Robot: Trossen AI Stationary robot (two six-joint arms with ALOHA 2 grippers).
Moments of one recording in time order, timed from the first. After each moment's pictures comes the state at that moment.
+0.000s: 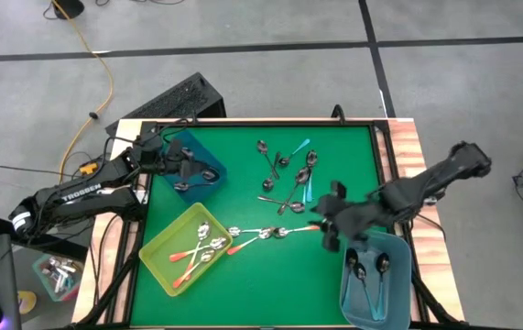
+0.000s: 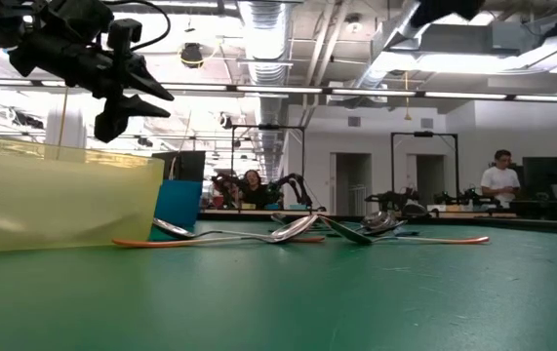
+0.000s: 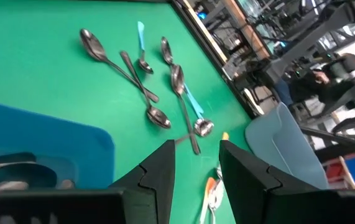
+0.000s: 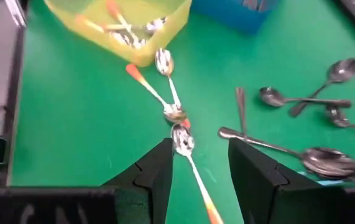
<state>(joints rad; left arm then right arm) 0.63 0.71 0.42 -0.12 0.42 -0.68 0.47 1.29 1.19 -0.75 0.45 0.55</state>
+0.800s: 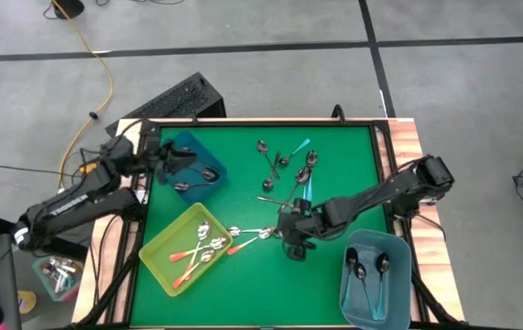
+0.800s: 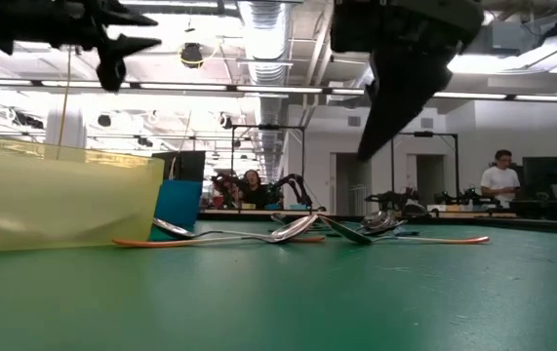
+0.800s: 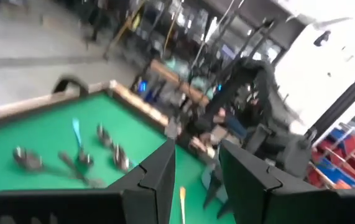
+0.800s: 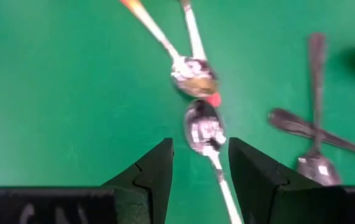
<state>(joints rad) 0.64 0.44 0.42 0.05 0.48 -0.60 0.31 1.71 1.19 -0.56 0.20 0.43</state>
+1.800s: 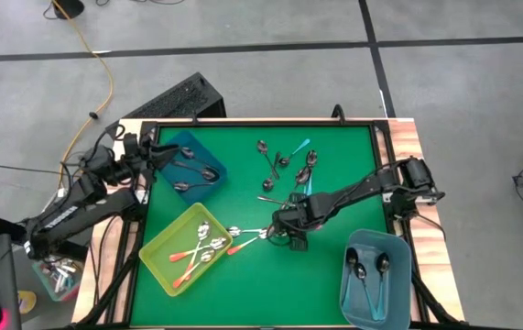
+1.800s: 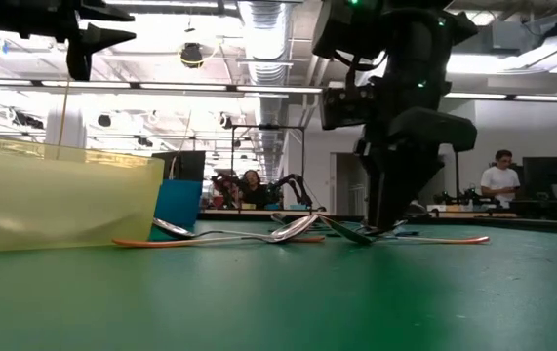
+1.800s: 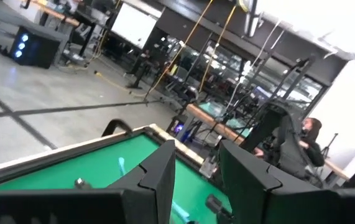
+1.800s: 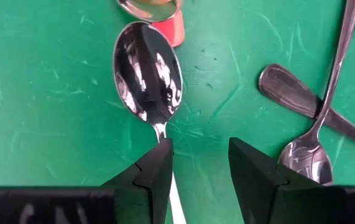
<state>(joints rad) 0.64 0.20 0.42 -0.12 0.23 -0.56 0.20 1.85 1.19 -0.65 0.13 0.20</state>
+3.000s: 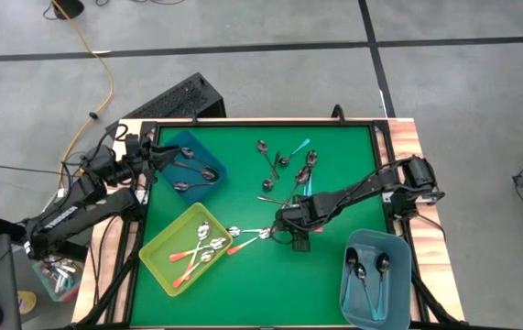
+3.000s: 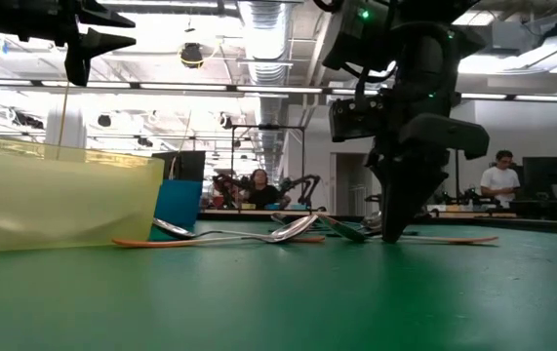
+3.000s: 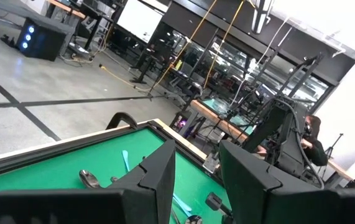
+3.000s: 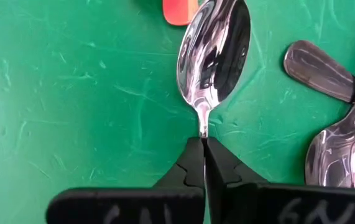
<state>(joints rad) 0.64 0.20 0.42 -0.15 0.22 -0.57 0.19 1.85 1.10 -0.59 0.06 0.25</state>
